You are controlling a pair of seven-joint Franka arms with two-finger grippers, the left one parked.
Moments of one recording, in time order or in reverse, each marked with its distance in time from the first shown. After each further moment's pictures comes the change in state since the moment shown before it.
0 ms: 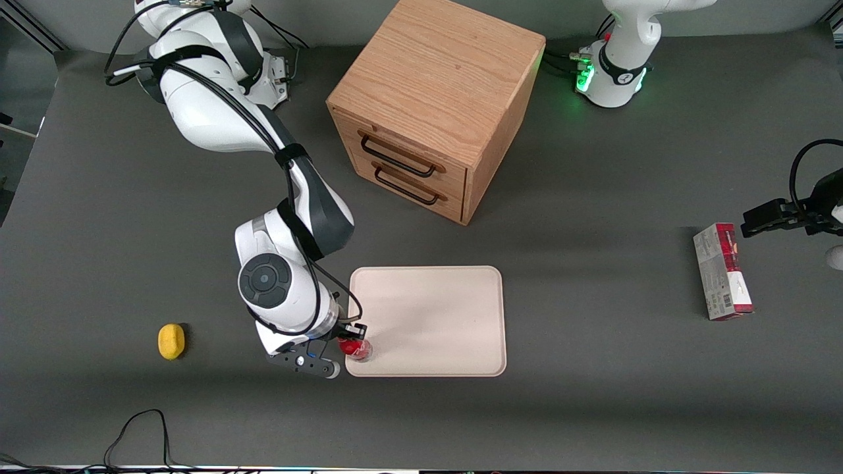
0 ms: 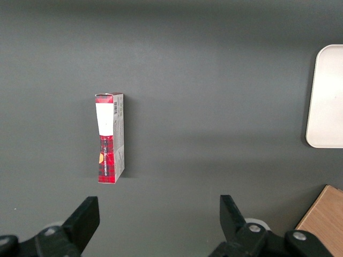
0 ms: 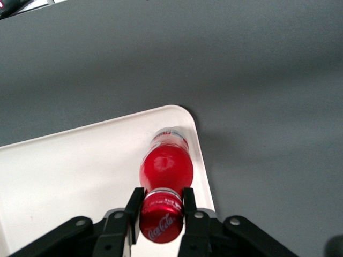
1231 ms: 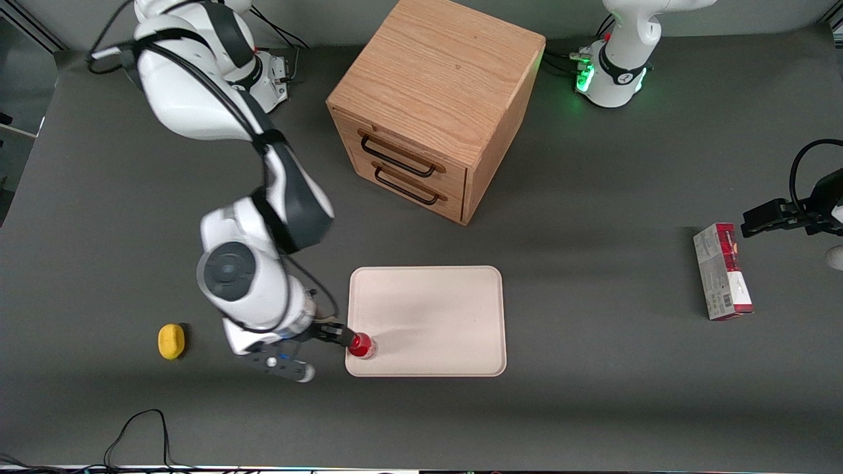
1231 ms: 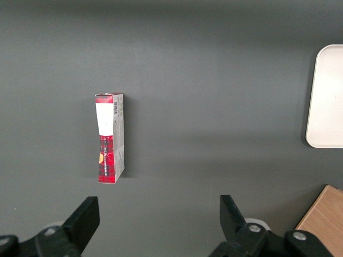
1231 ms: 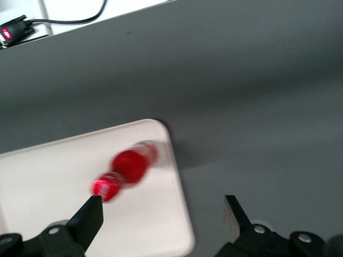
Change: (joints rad) arm -0.071 -0.147 -0.009 -0.056 -0.011 -0.105 -0.093
